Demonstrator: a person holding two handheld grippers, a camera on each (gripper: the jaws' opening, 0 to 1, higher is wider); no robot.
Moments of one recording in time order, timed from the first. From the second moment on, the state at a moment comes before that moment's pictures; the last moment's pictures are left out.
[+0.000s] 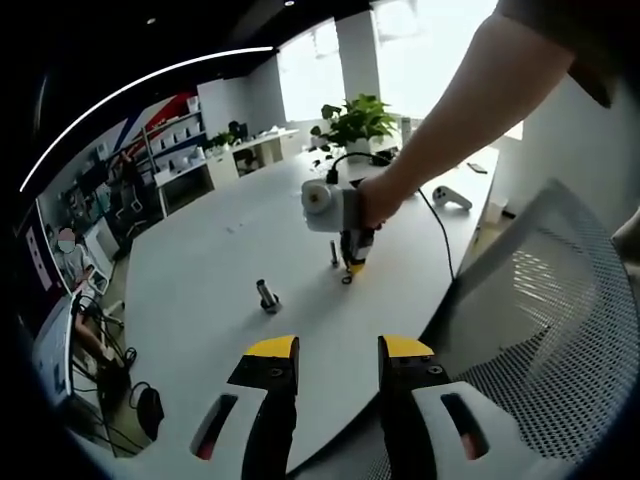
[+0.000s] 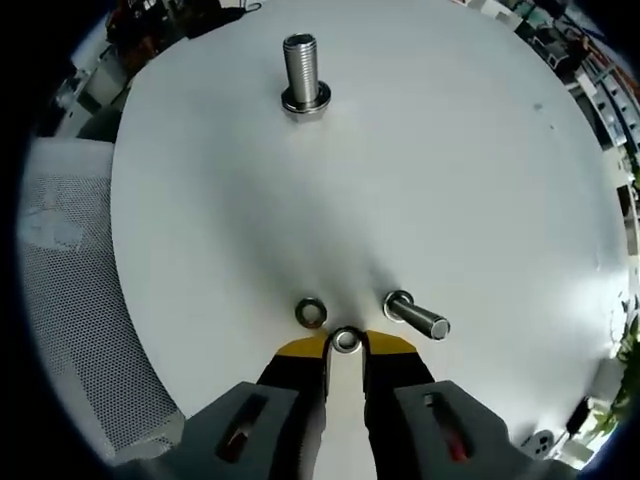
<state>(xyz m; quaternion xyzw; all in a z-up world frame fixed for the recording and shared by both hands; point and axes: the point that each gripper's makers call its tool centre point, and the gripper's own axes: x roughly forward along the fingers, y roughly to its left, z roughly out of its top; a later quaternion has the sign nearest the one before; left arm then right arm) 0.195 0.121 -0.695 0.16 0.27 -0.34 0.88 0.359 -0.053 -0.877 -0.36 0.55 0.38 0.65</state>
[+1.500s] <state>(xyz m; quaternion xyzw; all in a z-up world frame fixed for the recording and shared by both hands) 0.197 0.118 -0.677 0.11 0.24 -0.35 0.90 0.359 -0.056 -0.848 -0.27 0.53 0.33 0.74</state>
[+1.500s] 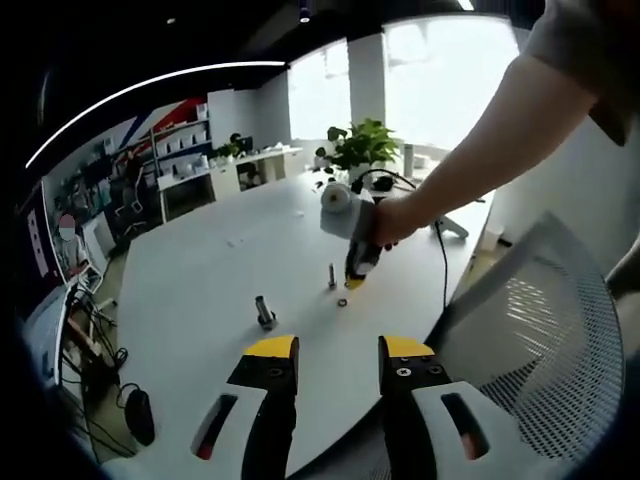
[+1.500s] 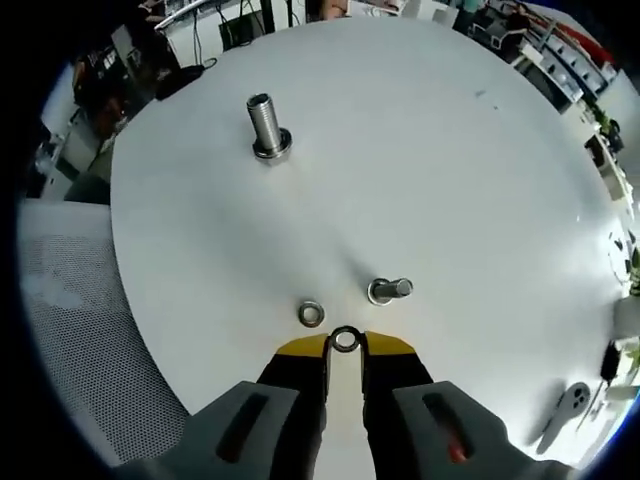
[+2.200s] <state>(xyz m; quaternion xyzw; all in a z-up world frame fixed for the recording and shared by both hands) 0.198 0.118 -0.666 0.10 0.22 -0.35 0.90 0.374 -0.064 -0.809 -0.26 0.49 0.32 0.77</state>
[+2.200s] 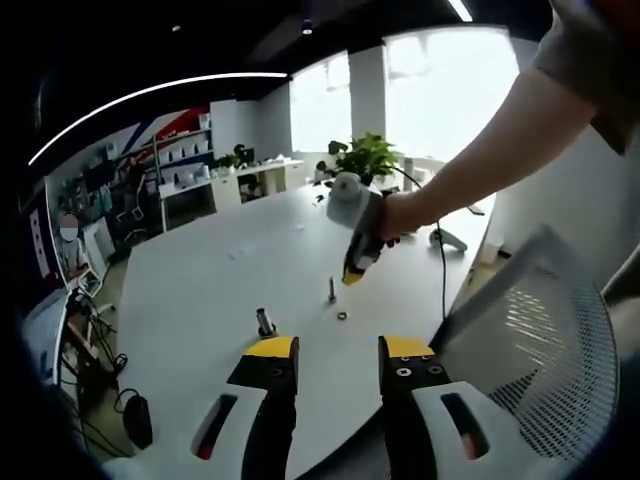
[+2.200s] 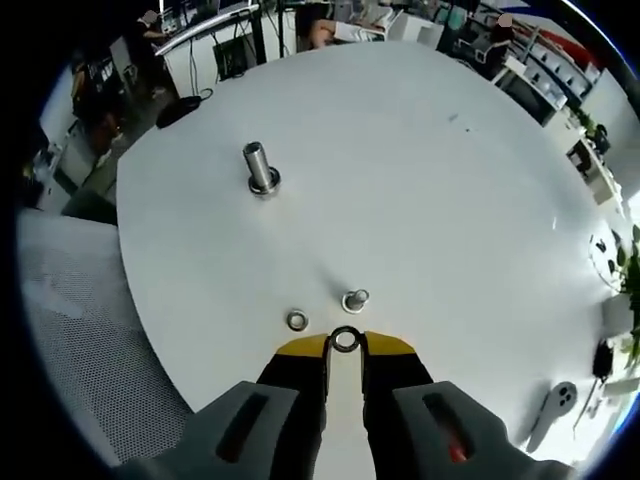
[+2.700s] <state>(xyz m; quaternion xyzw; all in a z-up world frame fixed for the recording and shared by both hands) 0.202 0.123 -0.658 0.08 0.20 -0.34 0.91 0.389 -0.059 -0.792 -0.27 0.47 0.33 0.77</state>
